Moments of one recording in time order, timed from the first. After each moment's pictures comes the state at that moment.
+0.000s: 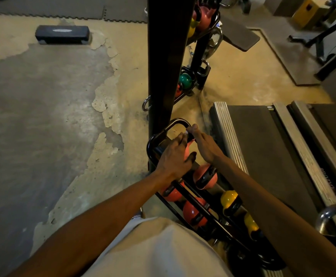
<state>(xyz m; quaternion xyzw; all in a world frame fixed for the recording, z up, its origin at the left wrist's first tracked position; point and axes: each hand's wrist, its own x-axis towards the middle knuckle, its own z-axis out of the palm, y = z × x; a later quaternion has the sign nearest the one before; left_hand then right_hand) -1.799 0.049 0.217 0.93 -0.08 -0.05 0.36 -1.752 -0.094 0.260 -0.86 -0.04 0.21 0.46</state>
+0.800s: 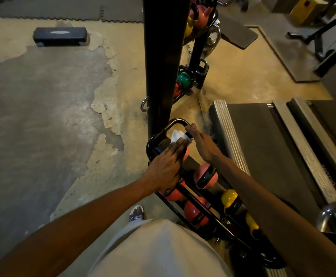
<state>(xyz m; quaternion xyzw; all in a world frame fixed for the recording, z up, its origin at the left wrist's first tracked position) -1.818 0.089 0.184 0.94 -0.32 0.05 0.10 -1.757 -0.087 0.266 -0.87 -0.02 0.19 0.46</state>
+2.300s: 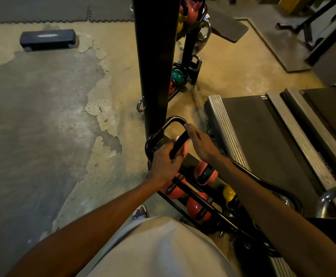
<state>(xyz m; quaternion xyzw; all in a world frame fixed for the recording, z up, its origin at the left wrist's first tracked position) -1.819 0.076 0.205 0.83 -0.04 0.00 0.55 -1.766 -0.085 0.259 -0.87 -0.04 0.15 0.47</state>
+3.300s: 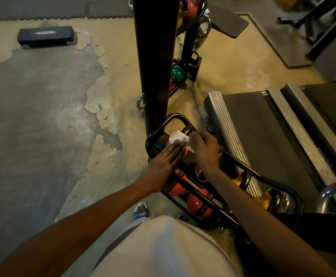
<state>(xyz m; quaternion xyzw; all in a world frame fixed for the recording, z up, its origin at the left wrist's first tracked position) -1.832 0.110 0.177 0.93 -0.34 0.02 0.16 -1.803 -0.062 0.252 -0.80 0.18 0.01 0.58</state>
